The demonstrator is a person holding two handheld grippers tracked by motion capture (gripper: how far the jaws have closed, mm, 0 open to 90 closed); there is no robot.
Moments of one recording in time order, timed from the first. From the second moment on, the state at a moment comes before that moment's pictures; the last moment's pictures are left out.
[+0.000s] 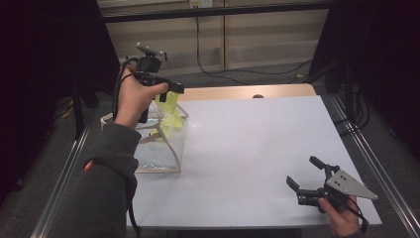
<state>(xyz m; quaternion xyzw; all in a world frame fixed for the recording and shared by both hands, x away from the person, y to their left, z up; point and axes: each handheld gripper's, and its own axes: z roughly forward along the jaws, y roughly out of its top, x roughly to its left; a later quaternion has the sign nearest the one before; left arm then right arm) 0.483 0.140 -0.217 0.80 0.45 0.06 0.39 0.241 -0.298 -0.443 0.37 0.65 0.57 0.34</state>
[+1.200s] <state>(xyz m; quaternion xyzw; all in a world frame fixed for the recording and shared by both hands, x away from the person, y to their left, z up) 0.483 0.165 -0.205 0.79 0.46 0.07 0.39 0.241 -0.298 -0.443 0.38 0.65 0.57 0.34</state>
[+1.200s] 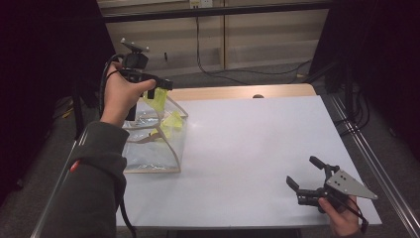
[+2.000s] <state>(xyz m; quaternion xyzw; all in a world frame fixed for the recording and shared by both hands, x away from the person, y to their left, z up) 0.479 0.178 -0.201 0.79 0.47 0.08 0.39 0.241 -0.298 -0.443 0.37 0.65 0.57 0.34</state>
